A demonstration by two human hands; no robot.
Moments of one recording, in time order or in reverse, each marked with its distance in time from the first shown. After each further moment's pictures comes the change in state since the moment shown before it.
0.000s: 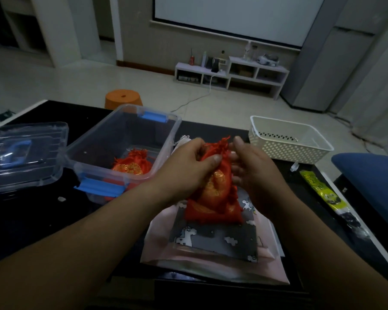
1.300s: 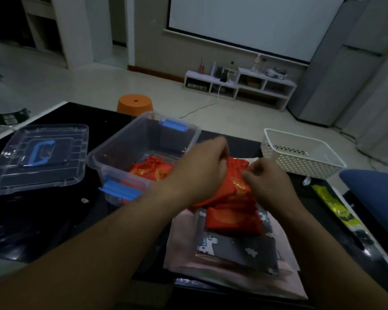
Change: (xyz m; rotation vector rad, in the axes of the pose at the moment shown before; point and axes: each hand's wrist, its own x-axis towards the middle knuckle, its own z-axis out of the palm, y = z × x) left_hand -0.004 0.015 -0.037 0.541 0.132 0.268; right_hand 0.010 -0.005 0.024 -0.875 0.282 -0.101
